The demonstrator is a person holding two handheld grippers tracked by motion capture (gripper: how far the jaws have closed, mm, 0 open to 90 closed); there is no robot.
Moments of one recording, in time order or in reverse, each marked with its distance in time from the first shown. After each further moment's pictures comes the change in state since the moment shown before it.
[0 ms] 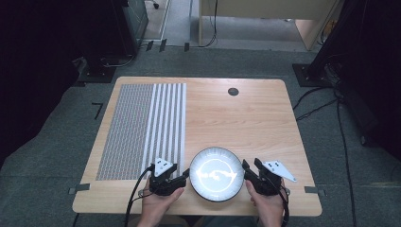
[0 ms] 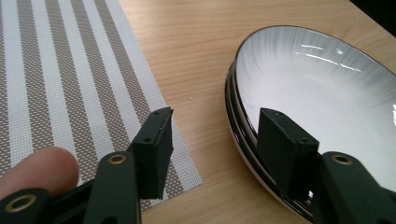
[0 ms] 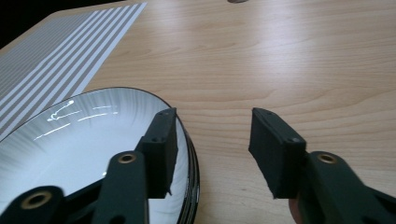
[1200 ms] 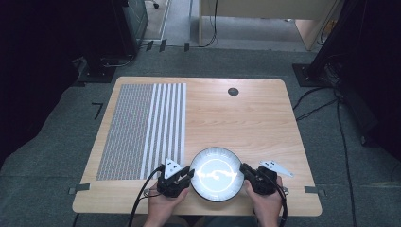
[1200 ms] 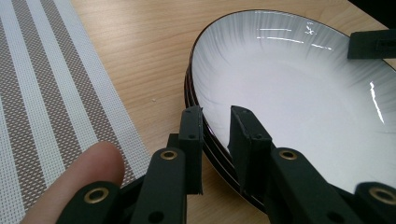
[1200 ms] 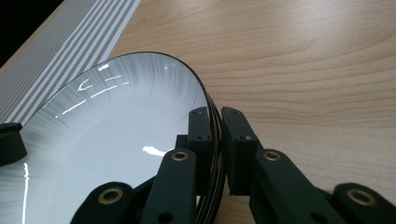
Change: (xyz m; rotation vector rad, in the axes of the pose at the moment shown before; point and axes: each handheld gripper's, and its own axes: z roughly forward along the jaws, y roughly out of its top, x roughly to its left) left arm -0.016 -0.006 0.012 0.011 -0.071 0.096; right arm -0.006 -0.011 0.016 0.132 0.117 0.108
